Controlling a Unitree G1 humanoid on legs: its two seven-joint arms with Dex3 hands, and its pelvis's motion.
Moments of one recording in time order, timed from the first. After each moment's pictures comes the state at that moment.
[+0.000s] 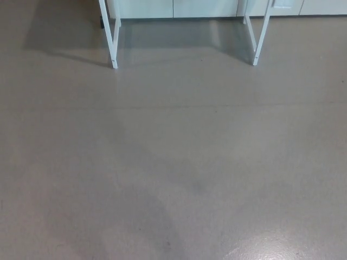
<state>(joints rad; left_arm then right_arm) 0.20 0.34 0.25 0.93 0.03 -0.19 -0.21 0.23 -0.33 -0.10 0.79 -0.11 -0.15 0.15</state>
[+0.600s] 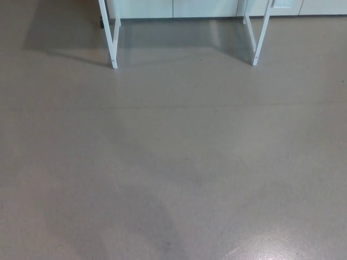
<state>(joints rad) 0.18 0.37 0.25 0.99 0.00 -0.32 -0.24 0.21 -0.34 -0.13 0.84 -0.07 -0.26 0.19</state>
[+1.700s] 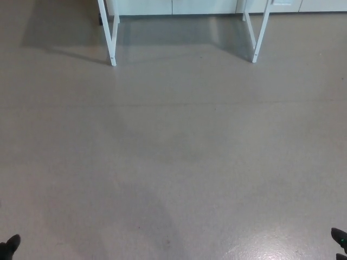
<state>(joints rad) 0.08 0.42 0.15 0.99 0.02 -0.35 -0.20 0.07 -0.35 -0.10 0.86 -0.07 -0.26 0.16</state>
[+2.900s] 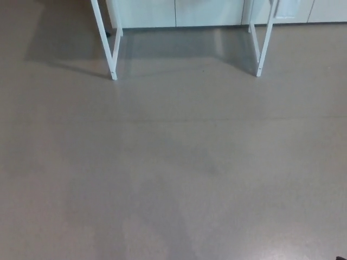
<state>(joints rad) 0.15 0.44 0.12 1.06 0.03 -0.41 -0.20 0.14 -0.36 -0.05 0.91 -0.08 -0.28 0.12</state>
